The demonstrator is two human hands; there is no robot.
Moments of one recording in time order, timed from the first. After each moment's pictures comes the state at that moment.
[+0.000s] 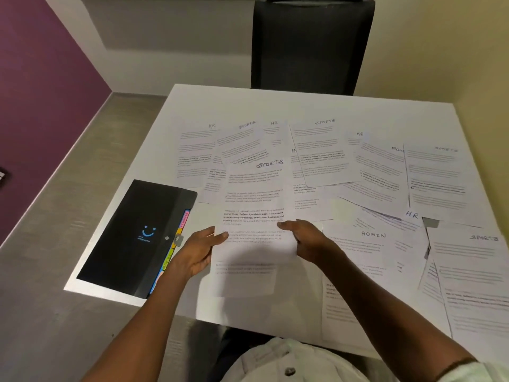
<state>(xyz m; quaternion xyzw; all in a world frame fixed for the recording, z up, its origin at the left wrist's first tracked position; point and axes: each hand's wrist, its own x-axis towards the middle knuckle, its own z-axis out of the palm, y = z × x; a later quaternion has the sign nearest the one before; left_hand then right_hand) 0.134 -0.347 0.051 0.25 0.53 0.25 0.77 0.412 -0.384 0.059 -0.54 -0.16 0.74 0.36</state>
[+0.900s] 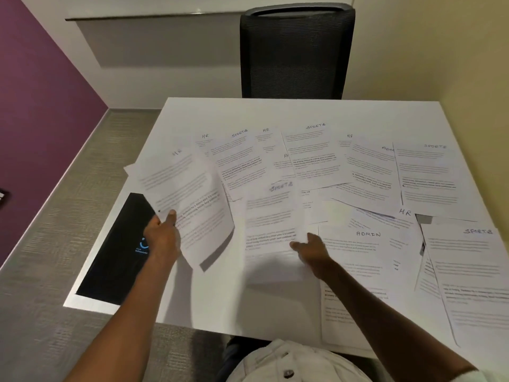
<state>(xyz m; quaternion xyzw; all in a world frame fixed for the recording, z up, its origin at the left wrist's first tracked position) 0.114 -0.304 0.085 0.22 0.66 0.51 0.50 0.420 -0.416 0.038 -0.77 -0.25 0.49 0.33</state>
